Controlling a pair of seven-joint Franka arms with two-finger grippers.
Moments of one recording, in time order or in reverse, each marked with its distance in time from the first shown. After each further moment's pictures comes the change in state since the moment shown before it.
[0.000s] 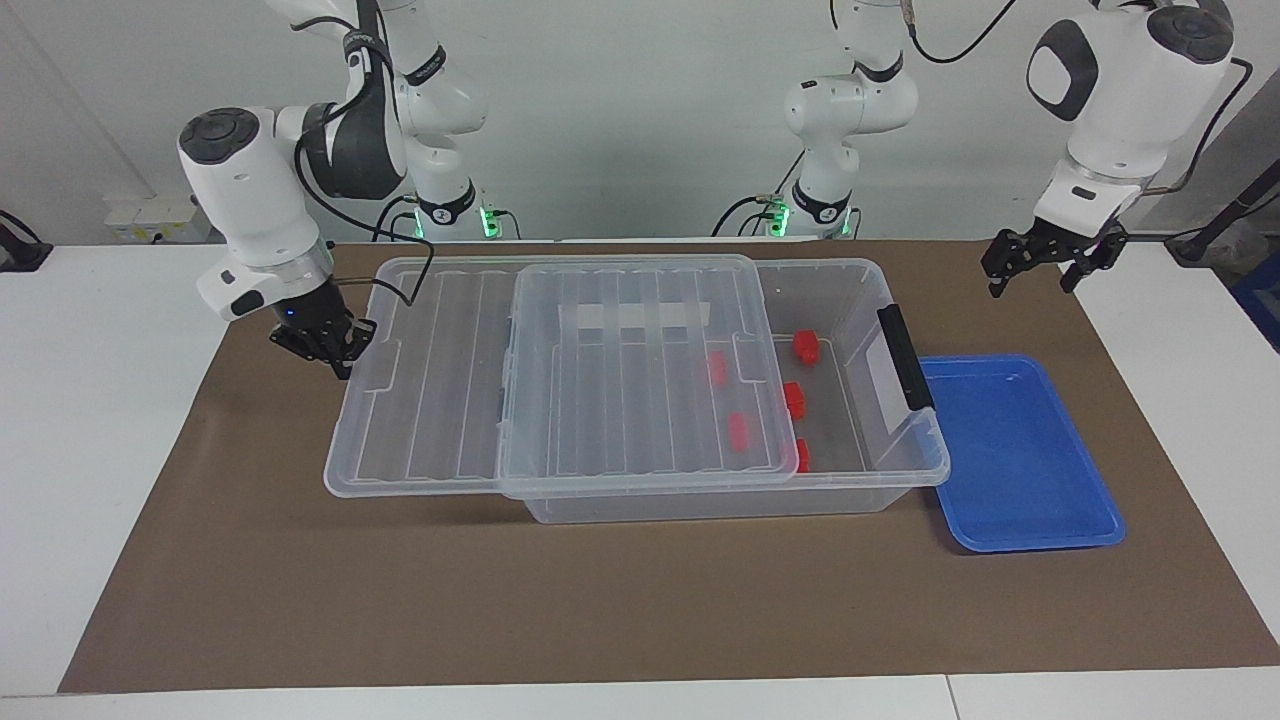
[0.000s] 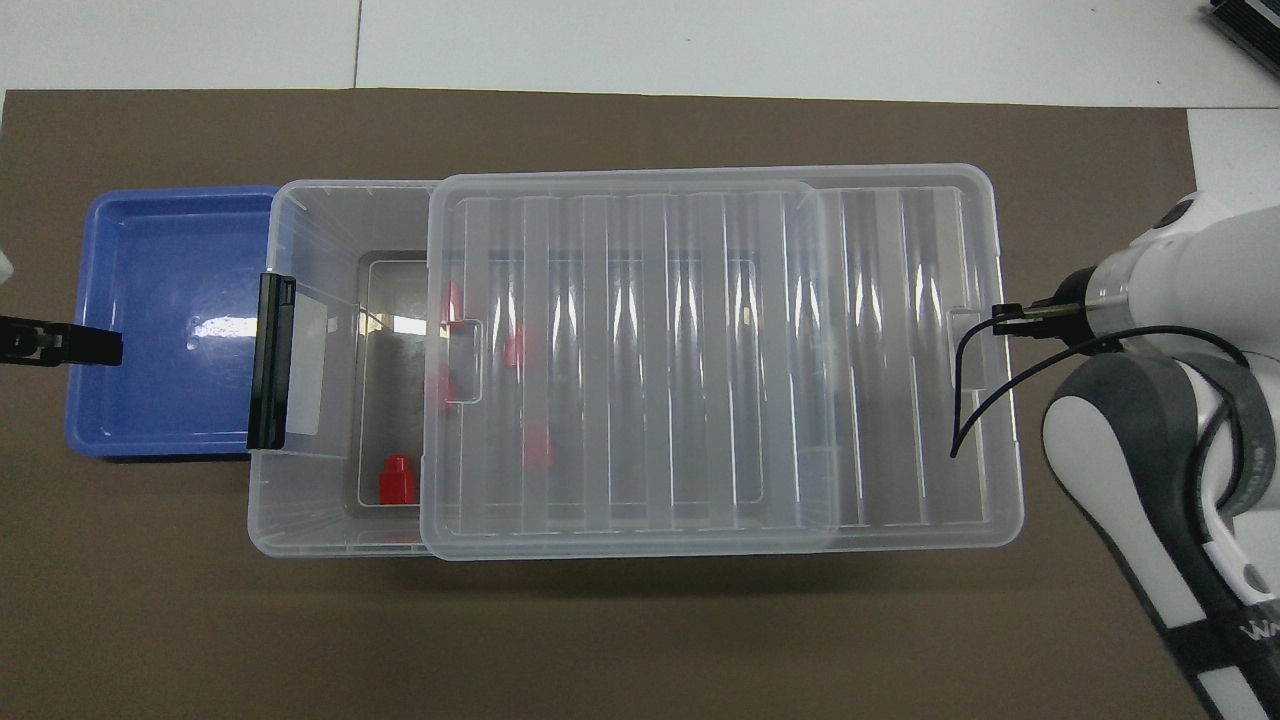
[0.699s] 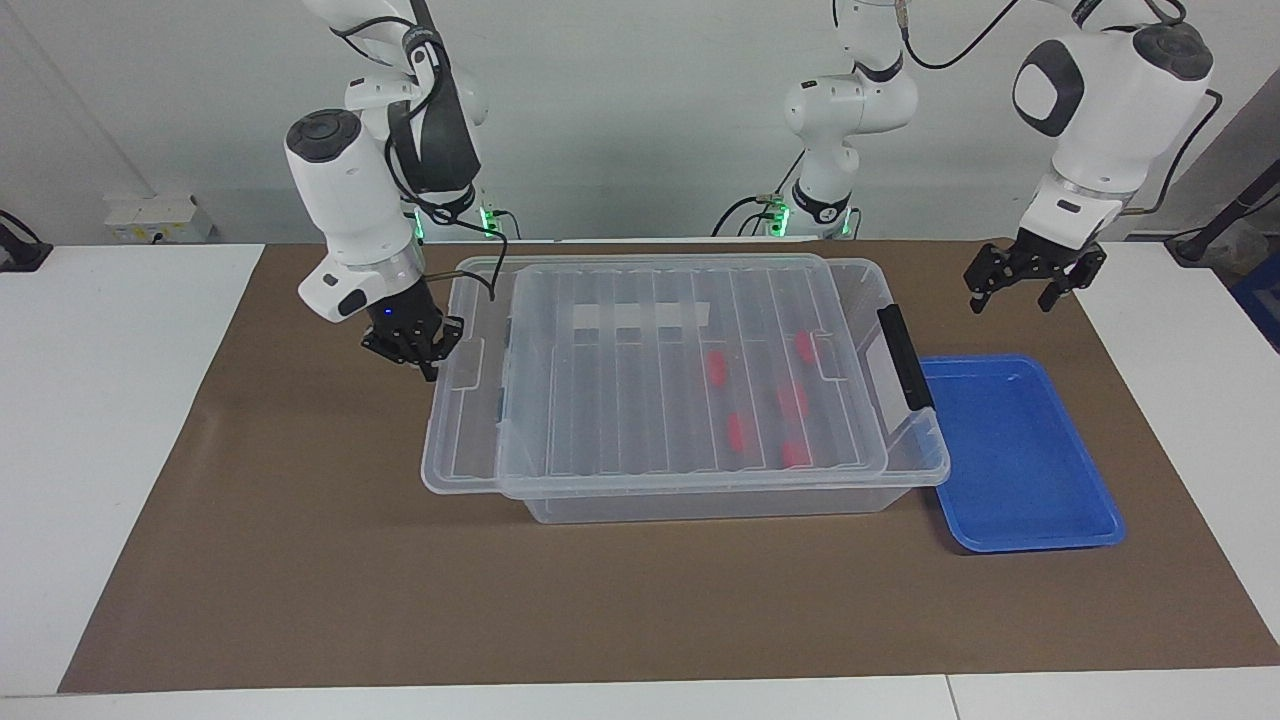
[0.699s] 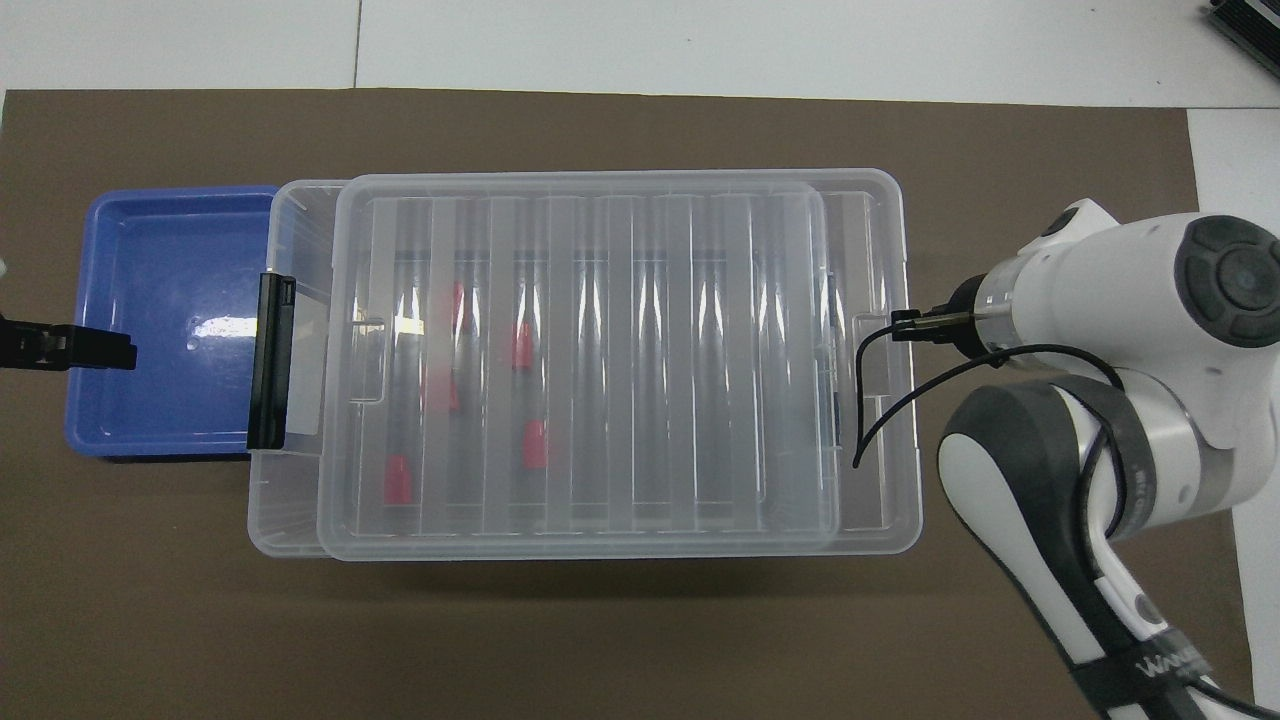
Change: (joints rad) left arm 0.001 -0.004 0.003 0.067 -0.080 -0.130 -0.001; right arm 0.152 0.010 0.001 0.000 0.043 0.037 0.126
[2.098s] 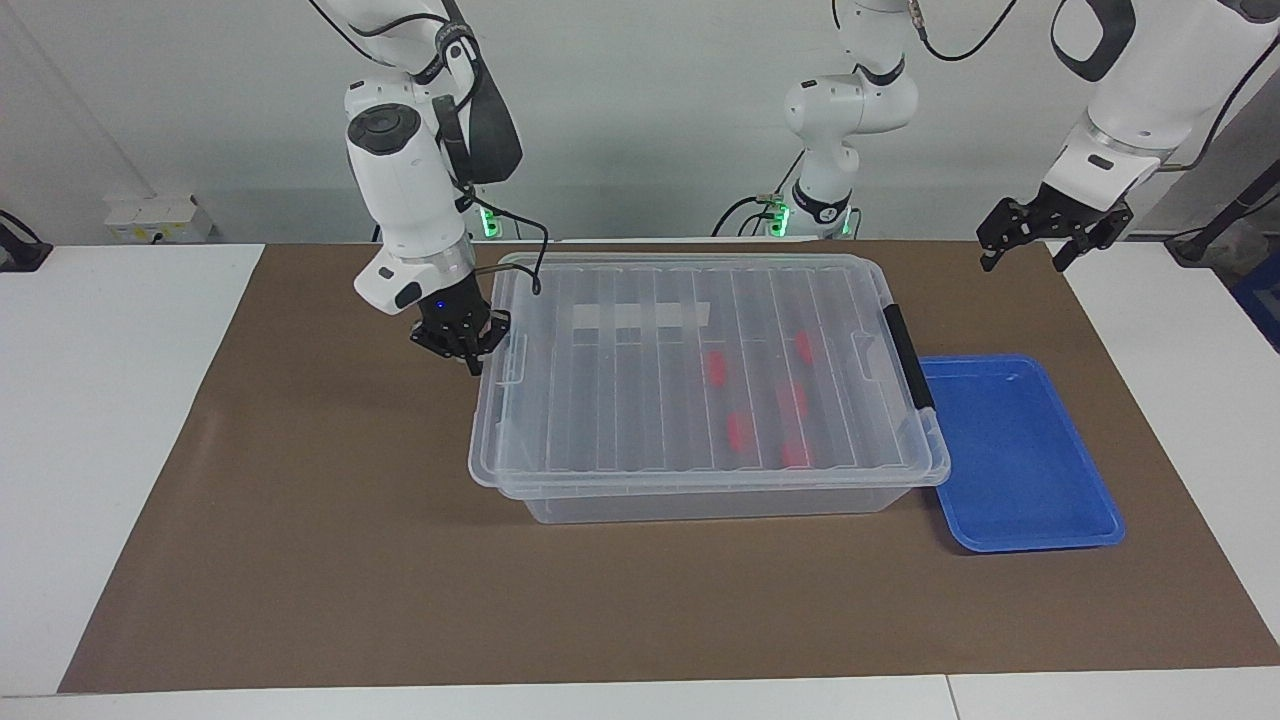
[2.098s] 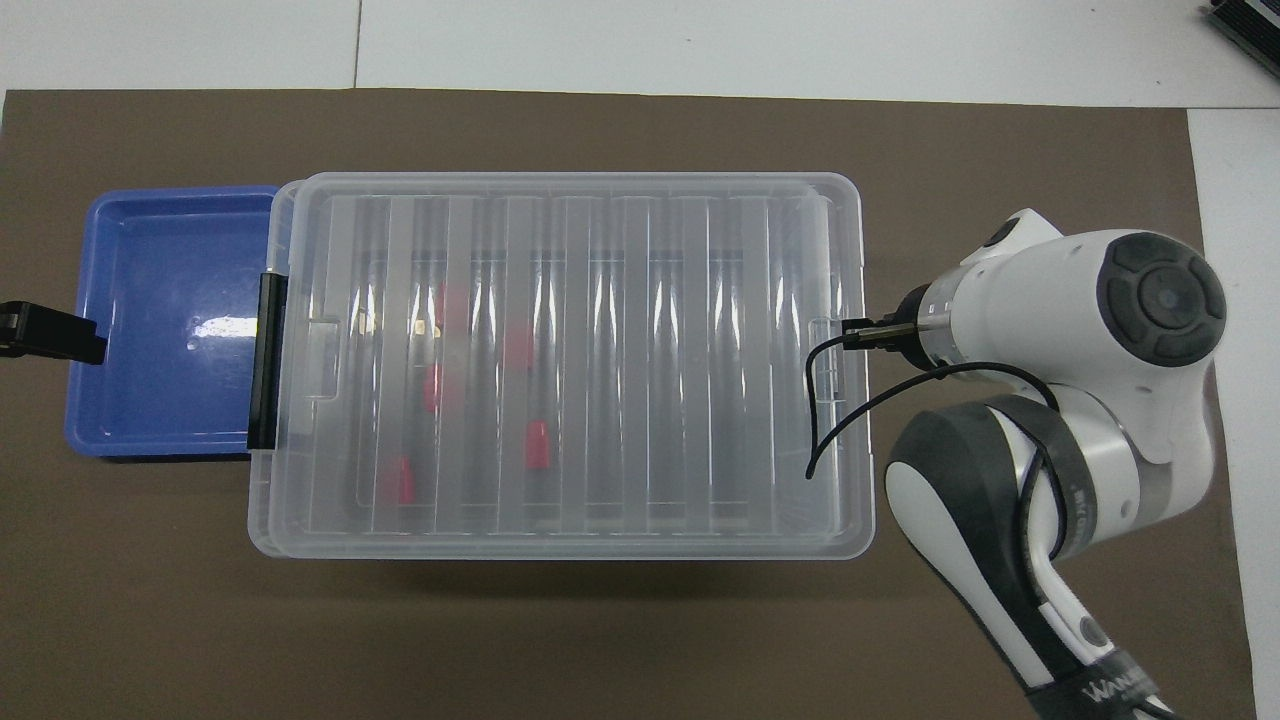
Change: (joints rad) left arm -0.013 0.078 -0.016 0.207 -0.001 -0.193 0.007; right arm 0.062 0.006 0.000 0.001 0.001 0.019 0.037
